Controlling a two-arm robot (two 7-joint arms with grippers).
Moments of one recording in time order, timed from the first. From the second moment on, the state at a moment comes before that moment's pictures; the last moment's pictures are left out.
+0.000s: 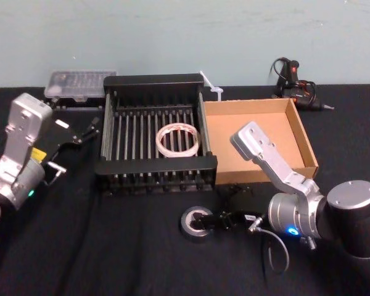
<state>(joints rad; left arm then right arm) -0.20 0.60 0.45 -1.41 -0.25 -0.12 0.03 0.24 0.47 -0.58 -1.61 0.34 0.61 0.39</state>
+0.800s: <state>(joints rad) -0.20 0.60 0.45 -1.41 -0.25 -0.12 0.03 0.24 0.45 -0.57 -1.59 0.30 0.62 0.41</state>
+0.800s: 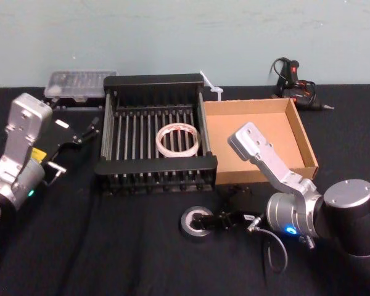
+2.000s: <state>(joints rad) -0.20 0.60 0.45 -1.41 -0.25 -0.12 0.03 0.24 0.45 -0.57 -1.60 0.31 0.62 0.41</state>
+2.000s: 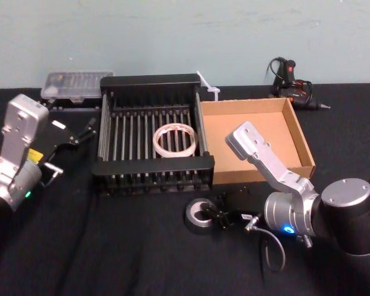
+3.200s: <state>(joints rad) -0.20 0.60 0.45 -1.41 -0.25 -0.12 0.03 0.17 0.48 -0.51 -1.69 0.39 0.49 0.44</state>
